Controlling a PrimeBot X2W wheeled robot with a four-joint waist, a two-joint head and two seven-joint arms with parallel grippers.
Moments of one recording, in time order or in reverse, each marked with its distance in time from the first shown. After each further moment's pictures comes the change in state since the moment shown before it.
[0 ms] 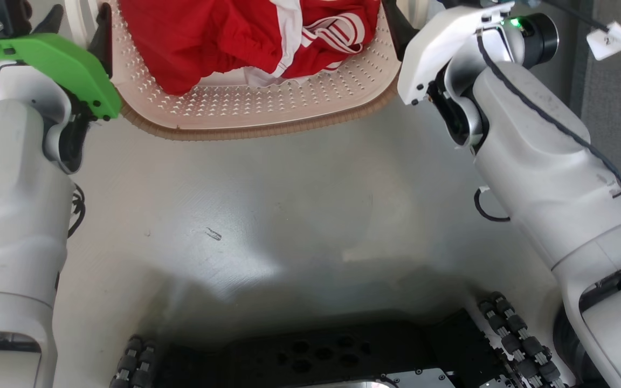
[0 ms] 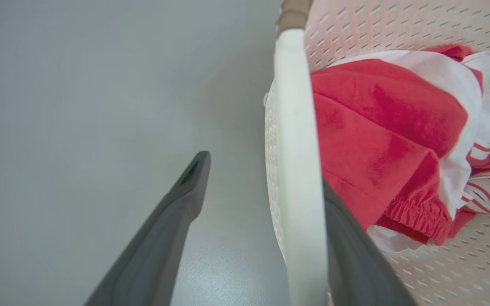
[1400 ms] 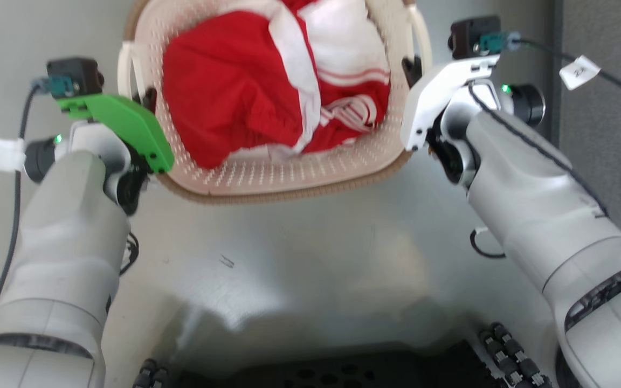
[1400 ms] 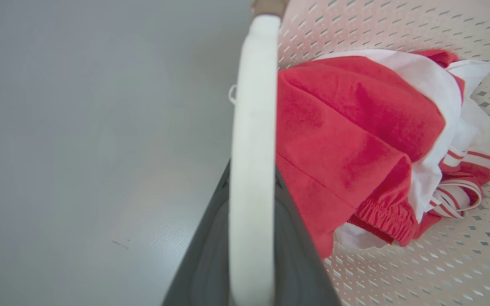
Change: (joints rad) left arm 0.007 -0.115 -0.058 0.265 -0.107 -0.009 -0.001; right arm 0.019 0.024 0.114 0.214 0.194 -0.023 0.026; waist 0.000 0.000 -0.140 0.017
